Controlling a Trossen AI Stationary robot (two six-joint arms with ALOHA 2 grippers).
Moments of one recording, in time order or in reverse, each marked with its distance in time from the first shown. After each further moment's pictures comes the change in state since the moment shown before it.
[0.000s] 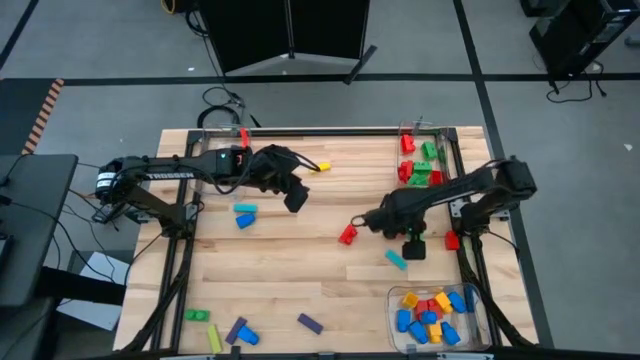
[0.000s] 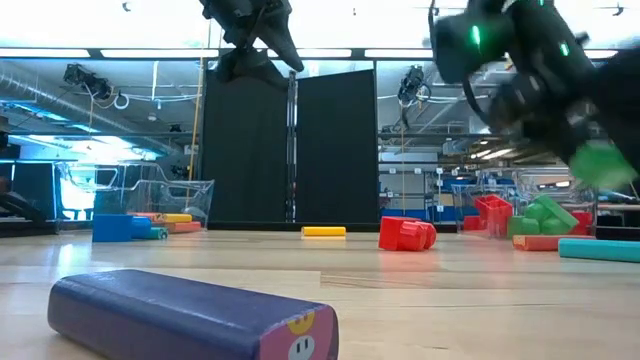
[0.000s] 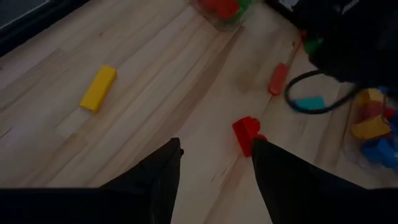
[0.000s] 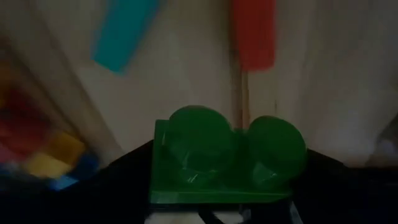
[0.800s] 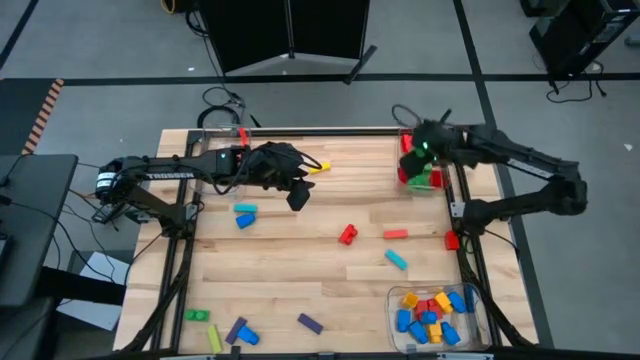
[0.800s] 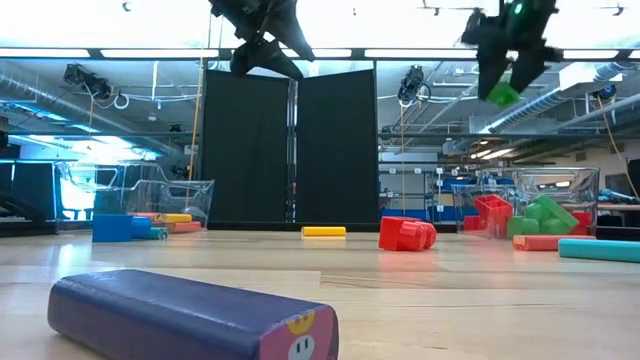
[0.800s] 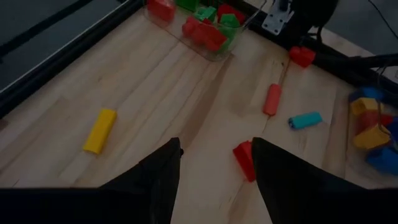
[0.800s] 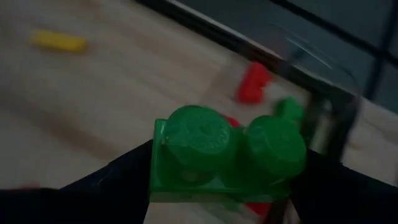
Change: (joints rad) left arm 0.000 0.000 0.000 0.107 -0.031 0.129; right arm -0.479 -0.511 0.168 0.113 0.571 0.384
